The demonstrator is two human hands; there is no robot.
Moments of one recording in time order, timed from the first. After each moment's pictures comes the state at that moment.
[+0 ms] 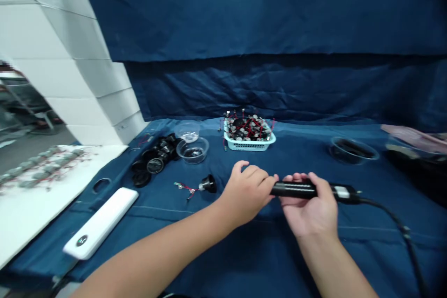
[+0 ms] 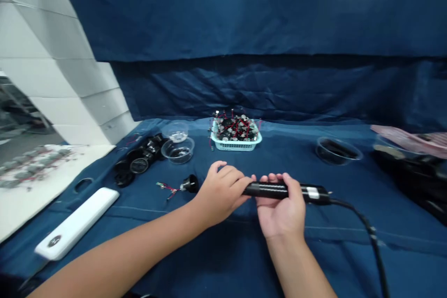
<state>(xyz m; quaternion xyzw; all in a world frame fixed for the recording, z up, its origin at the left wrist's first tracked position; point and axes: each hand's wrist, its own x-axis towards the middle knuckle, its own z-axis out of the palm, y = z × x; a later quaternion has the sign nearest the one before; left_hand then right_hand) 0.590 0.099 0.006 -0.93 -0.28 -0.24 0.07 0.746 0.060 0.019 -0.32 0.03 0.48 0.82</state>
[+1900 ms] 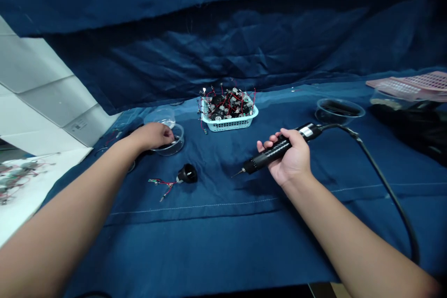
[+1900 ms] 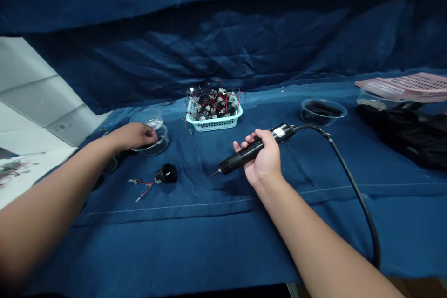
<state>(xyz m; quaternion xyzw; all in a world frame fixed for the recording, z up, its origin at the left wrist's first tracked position) 0.430 0.271 0.058 -0.82 -0.56 -0.02 -0.12 0.776 0.109 0.010 -0.36 -0.03 0.52 0.77</state>
